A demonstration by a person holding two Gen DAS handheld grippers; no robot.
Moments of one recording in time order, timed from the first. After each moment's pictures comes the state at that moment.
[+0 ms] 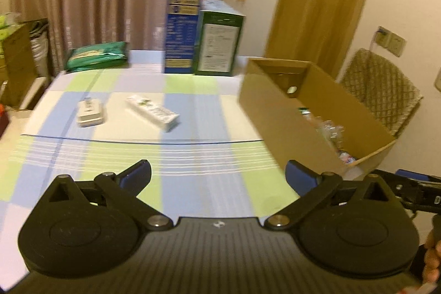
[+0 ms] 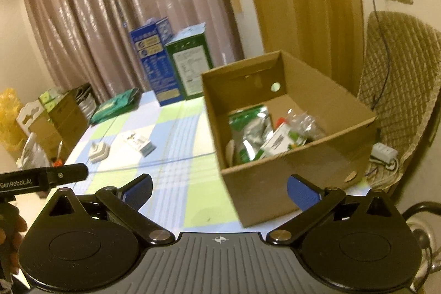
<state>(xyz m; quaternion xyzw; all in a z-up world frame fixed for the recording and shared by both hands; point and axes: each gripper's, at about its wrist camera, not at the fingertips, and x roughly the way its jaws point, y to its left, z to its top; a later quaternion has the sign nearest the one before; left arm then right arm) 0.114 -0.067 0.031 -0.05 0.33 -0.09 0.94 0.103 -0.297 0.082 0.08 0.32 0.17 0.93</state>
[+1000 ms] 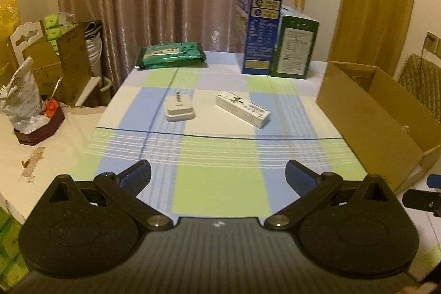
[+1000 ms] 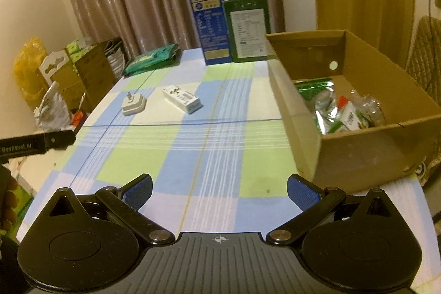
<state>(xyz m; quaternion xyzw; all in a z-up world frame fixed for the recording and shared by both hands) 0.097 0.035 0.016 -0.03 0.32 0.01 0.95 0.100 -0.208 0.056 0.01 0.36 0.24 0.90</state>
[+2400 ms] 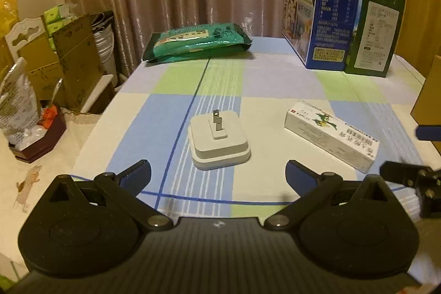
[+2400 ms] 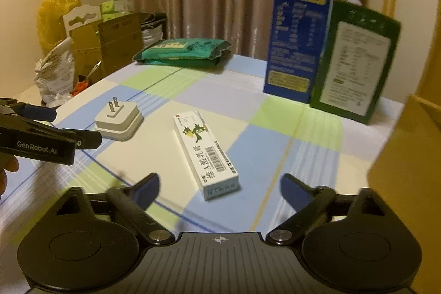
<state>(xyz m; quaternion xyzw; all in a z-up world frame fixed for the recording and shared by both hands) 0.302 0.098 -0.089 0.00 0.34 0.06 0.94 0.315 -0.043 -0.044 -0.13 0.31 0.34 0.88</state>
